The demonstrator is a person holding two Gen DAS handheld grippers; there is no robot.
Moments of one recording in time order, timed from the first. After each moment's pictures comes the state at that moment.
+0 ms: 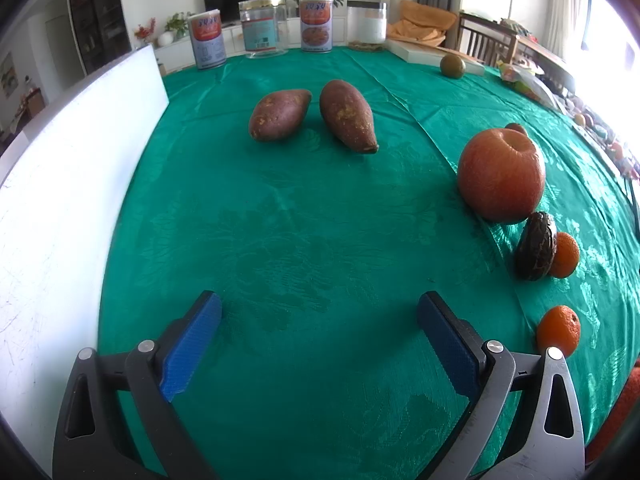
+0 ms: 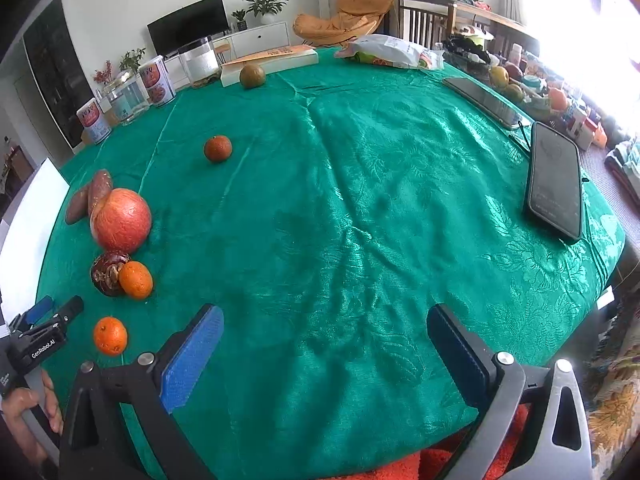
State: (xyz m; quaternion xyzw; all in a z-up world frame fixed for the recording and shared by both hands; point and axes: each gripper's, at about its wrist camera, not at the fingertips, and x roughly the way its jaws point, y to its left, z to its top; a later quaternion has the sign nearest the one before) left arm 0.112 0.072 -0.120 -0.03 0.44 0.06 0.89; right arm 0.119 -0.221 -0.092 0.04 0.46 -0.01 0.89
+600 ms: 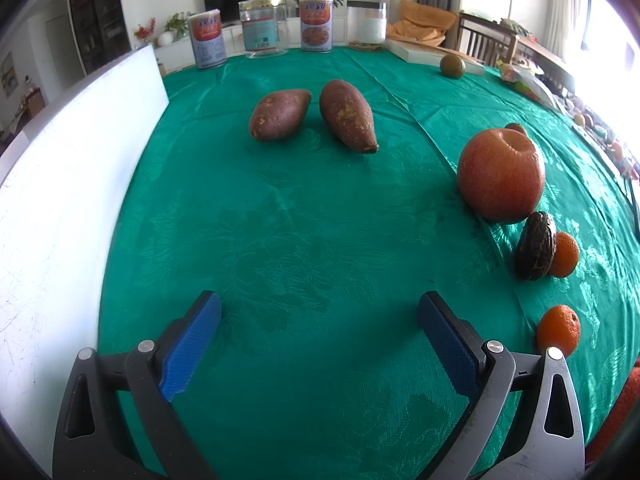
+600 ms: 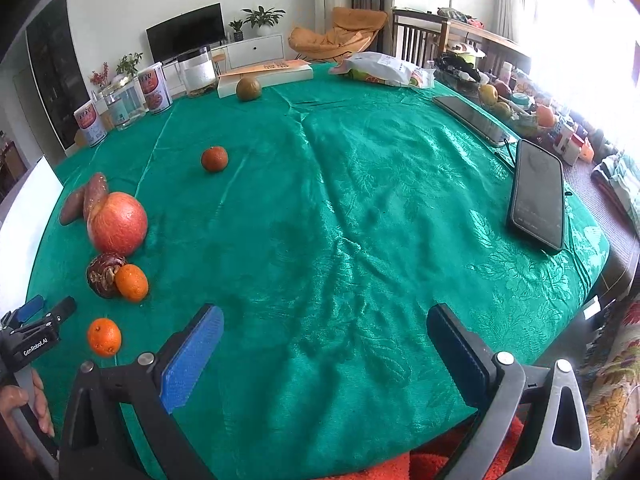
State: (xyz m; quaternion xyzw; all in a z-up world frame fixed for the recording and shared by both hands) left arm 0.112 0.072 -0.120 -0.02 0.44 0.06 0.89; right arm 0.112 -0.220 -0.086 0.02 0.44 -0.02 0.90
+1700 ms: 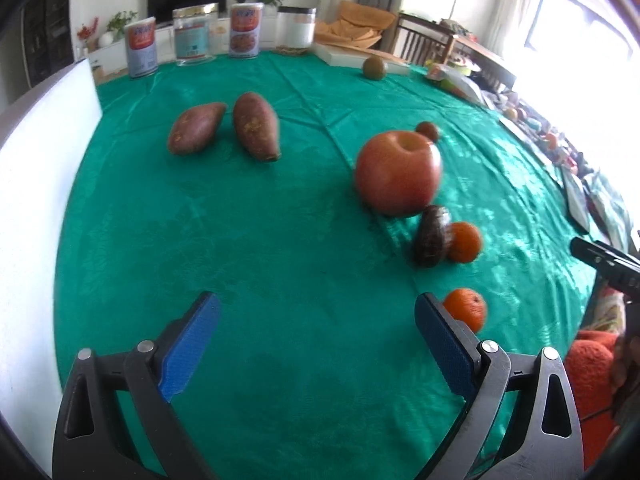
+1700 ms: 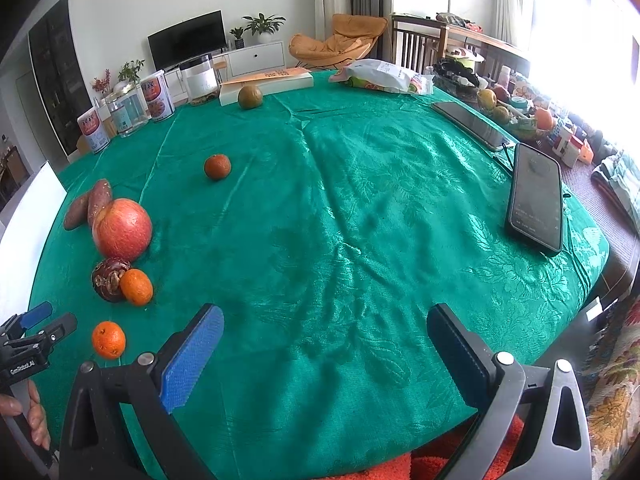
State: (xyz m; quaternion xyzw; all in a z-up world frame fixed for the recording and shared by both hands) left arm 0.102 0.046 -0.093 -0.05 0.44 -0.09 0.89; right arm 0.110 -0.219 -0.082 0.02 0.43 -0.02 0.90
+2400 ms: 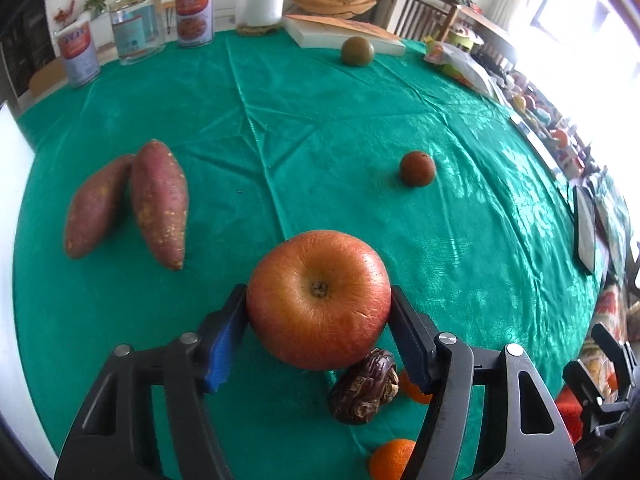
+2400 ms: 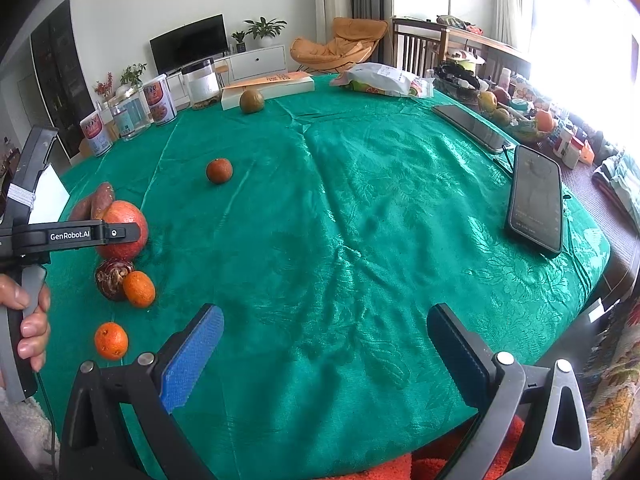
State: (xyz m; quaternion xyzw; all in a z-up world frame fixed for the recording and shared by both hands) left arm 0.209 0.007 -0.087 -0.06 0.51 -0.08 0.86; right arm 0.107 -0.223 -0.082 0.04 0.43 0.00 0.90
